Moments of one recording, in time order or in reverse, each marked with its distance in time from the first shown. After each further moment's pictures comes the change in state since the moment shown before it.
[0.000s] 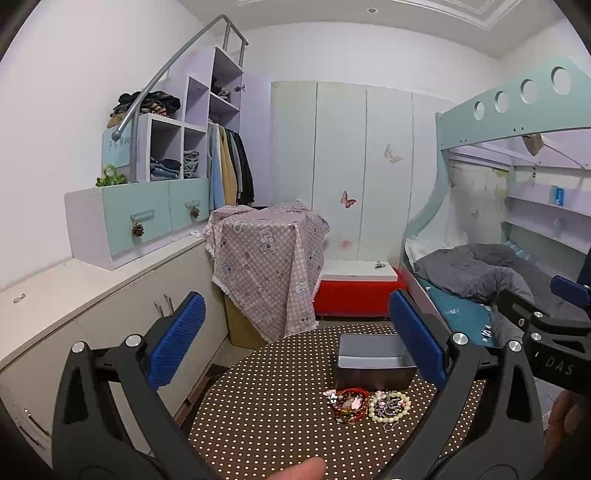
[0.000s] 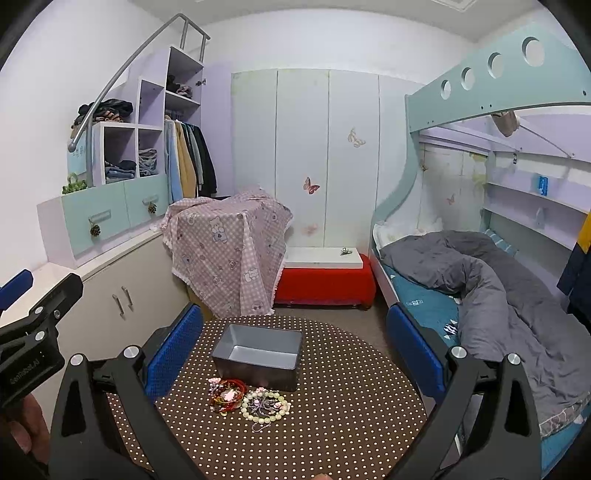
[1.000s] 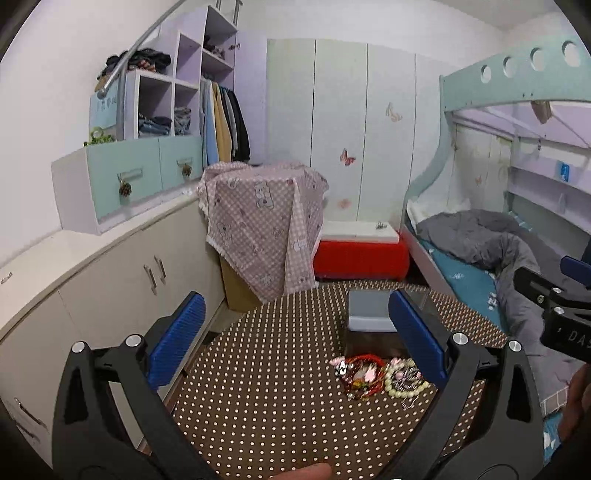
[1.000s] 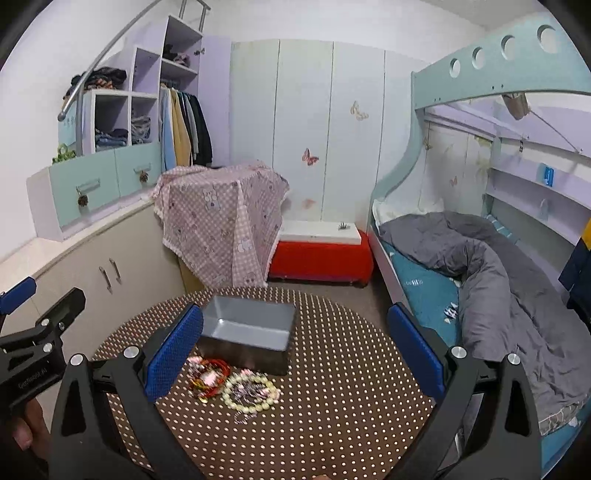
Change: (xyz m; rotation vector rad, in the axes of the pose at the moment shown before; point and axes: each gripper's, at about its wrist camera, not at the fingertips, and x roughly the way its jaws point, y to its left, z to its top) left arm 0.061 -0.001 -0.050 0.014 0.170 0.002; right arm 0.059 -0.010 -0.039 -0.020 0.126 -0.008
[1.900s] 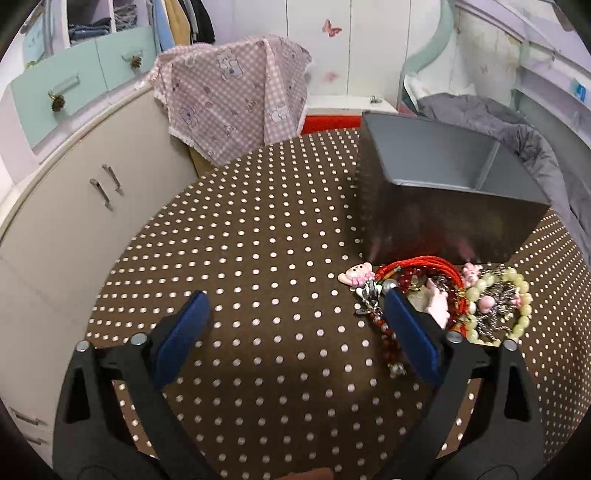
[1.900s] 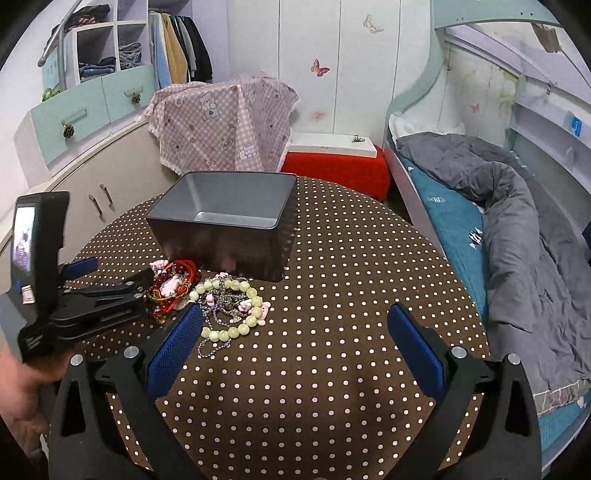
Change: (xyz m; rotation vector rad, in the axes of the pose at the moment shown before) left arm 0.175 -0.024 -0.091 0.091 0.466 -0.050; right arm 0.085 -0.013 -0.072 0.002 0.298 0.056
